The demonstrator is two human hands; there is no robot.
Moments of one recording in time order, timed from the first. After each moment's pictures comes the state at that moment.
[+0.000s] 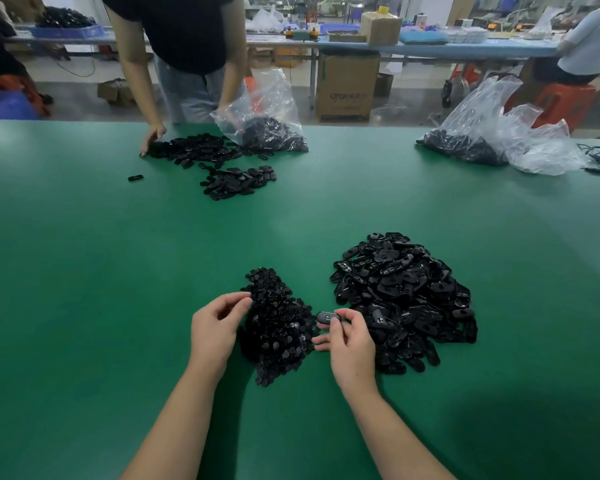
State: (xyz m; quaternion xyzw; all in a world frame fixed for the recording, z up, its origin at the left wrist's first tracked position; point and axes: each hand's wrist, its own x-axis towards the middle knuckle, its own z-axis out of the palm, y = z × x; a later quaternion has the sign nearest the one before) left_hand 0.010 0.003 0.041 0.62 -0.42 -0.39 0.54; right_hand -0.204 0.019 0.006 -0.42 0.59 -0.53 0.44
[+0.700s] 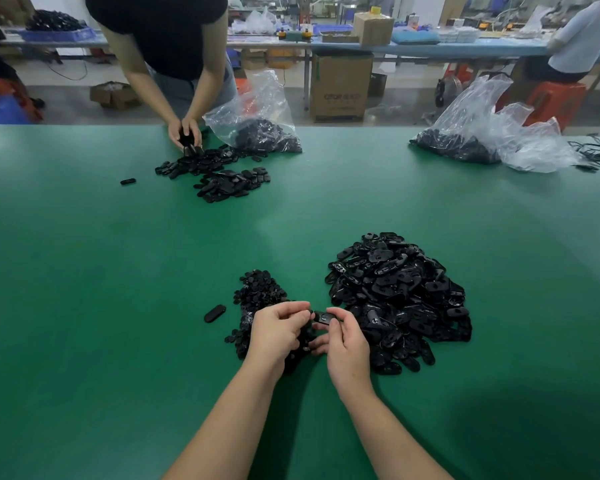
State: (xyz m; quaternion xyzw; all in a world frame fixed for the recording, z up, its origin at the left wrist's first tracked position) left_hand -0.083 -0.004 0.052 0.59 -0.34 -0.57 0.46; right_hand -0.204 0.018 0.008 -0.42 0.59 -0.53 0.44
